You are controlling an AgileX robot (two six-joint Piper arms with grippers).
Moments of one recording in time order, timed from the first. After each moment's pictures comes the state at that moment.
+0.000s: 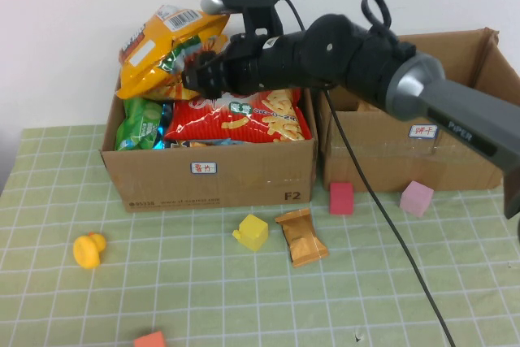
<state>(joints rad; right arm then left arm) 0.59 2.35 -2.13 0.68 0.48 -0.39 0.03 -0.01 0.02 0.02 0.36 0.06</state>
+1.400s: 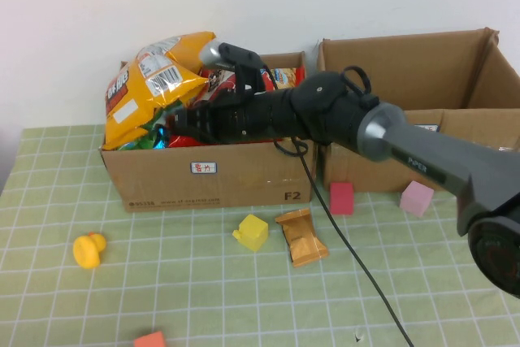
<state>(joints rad) 0.59 2.51 -2.13 1.23 0.53 -0.69 0.03 -0.01 0.02 0.02 0.36 0.06</state>
